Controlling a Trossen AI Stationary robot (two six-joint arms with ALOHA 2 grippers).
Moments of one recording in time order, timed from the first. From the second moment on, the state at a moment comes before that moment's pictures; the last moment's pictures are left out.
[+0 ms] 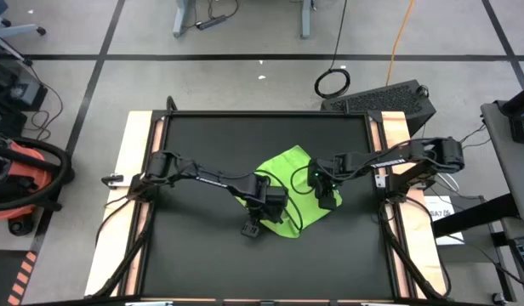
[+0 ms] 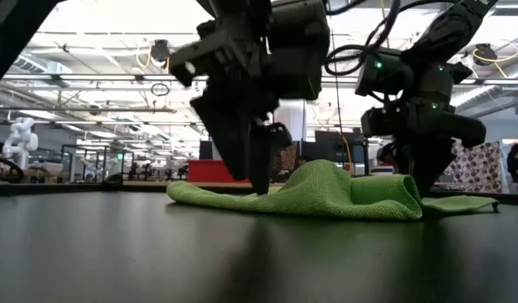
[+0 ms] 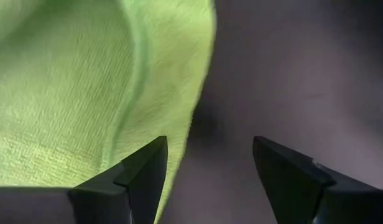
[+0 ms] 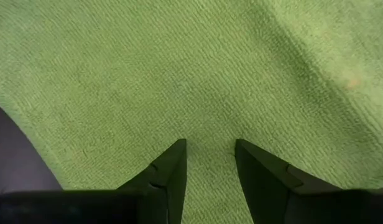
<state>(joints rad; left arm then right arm) -0.11 2.14 1.62 -0.83 0.37 0.21 -0.14 1.45 0.65 -0.47 -0.14 -0.01</state>
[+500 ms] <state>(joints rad) -0.09 2.11 1.64 -0.61 0.33 0.12 -0.14 1.46 0.65 -0.43 -0.16 0.01</state>
